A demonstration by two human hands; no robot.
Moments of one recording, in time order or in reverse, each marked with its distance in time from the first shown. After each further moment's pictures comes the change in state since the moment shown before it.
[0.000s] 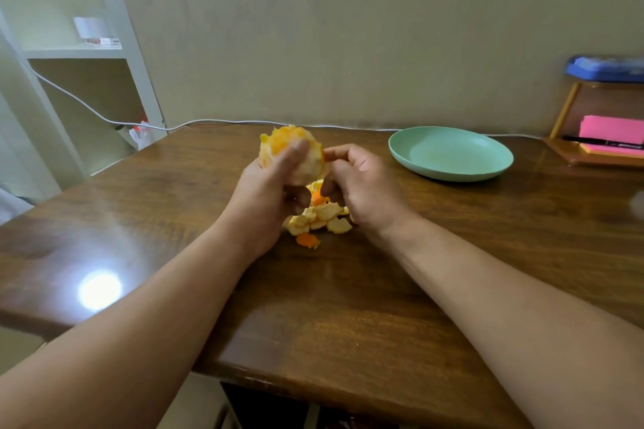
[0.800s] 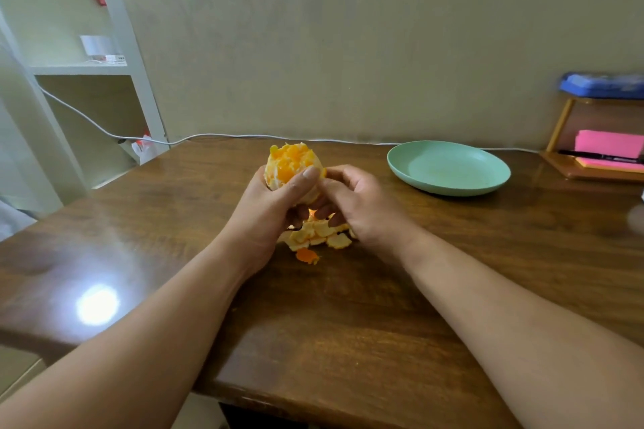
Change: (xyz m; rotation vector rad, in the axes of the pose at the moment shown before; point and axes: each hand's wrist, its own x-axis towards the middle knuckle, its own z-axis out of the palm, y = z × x) left_hand 0.002 -0.002 -0.004 0.105 -0.101 0.094; right_hand 0.002 0.002 -0.007 -0.062 -0.129 0.034
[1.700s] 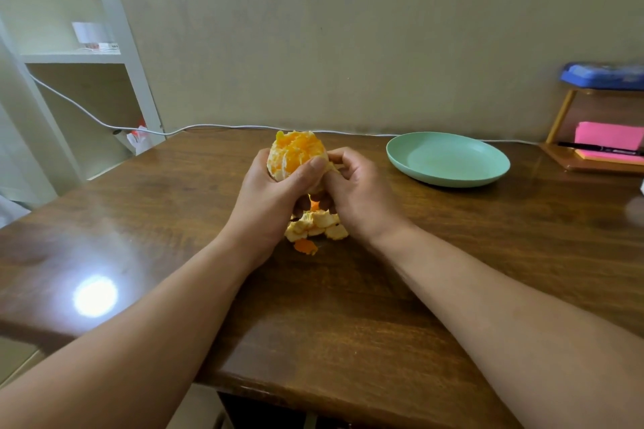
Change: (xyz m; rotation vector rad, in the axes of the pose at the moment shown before) left_hand -0.008 -0.001 0.007 0.100 0.129 0.008; right_hand 0.001 0.001 0.010 0.005 0.153 -0.114
